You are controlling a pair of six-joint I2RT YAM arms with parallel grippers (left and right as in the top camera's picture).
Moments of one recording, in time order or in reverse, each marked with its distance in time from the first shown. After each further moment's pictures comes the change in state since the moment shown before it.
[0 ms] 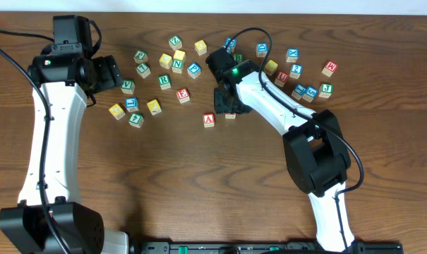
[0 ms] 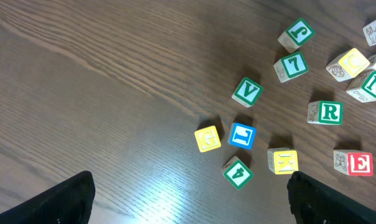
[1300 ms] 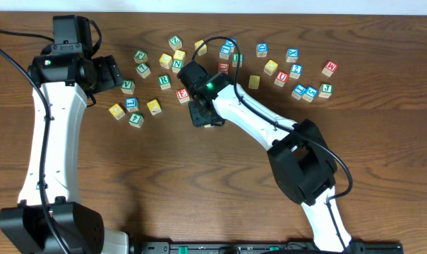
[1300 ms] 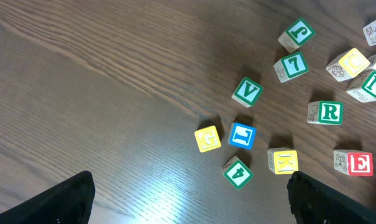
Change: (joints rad) left arm 0.000 0.000 0.000 0.000 0.000 0.000; right arm 0.148 0.010 0.033 0.010 -0.016 -0.079
